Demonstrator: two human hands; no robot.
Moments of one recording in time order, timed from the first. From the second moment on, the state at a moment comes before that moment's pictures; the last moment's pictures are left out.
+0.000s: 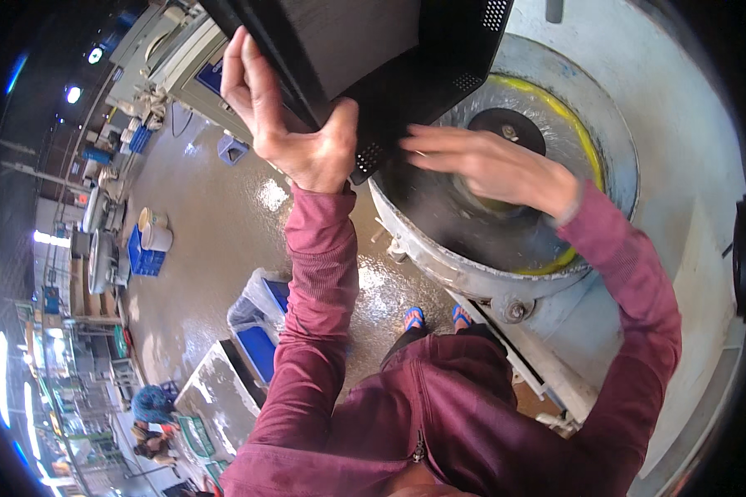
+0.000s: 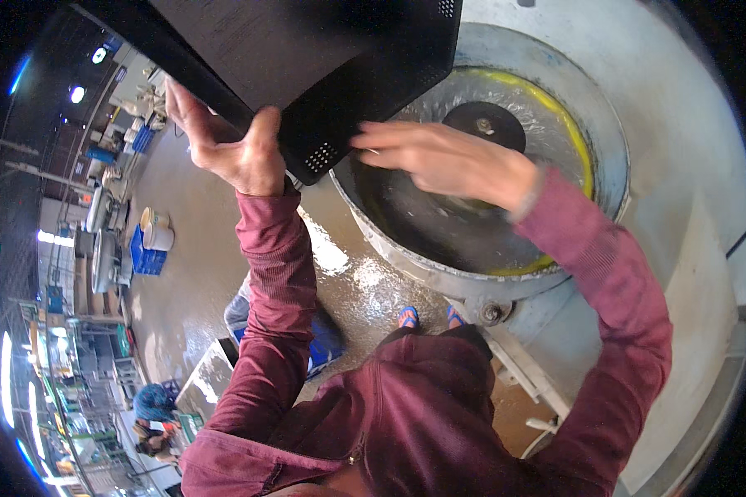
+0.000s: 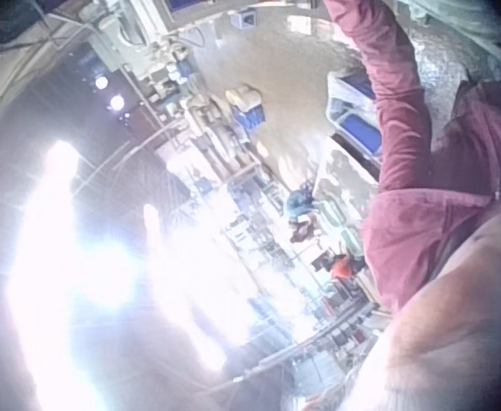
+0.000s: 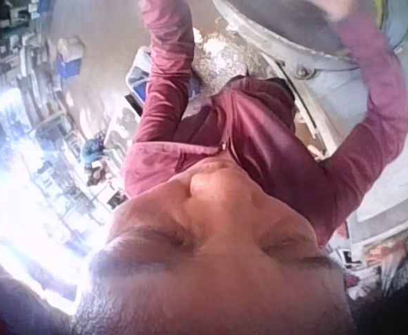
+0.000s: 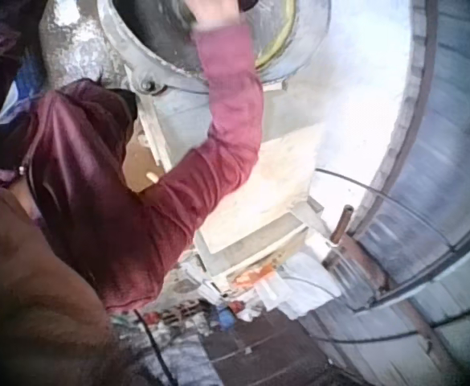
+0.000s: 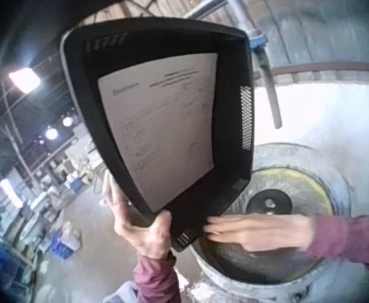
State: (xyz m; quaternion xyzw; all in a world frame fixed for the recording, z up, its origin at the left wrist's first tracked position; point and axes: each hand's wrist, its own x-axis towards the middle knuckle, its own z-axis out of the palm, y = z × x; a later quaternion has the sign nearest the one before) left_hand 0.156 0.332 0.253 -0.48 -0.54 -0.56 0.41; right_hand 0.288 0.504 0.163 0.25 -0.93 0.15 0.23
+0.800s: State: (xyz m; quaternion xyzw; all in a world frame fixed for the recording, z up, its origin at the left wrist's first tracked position) left_hand 0.148 -0.070 -0.020 0.12 -0.34 -0.93 0.05; right_hand 0.332 0.435 0.356 0.26 -0.96 0.00 0.08
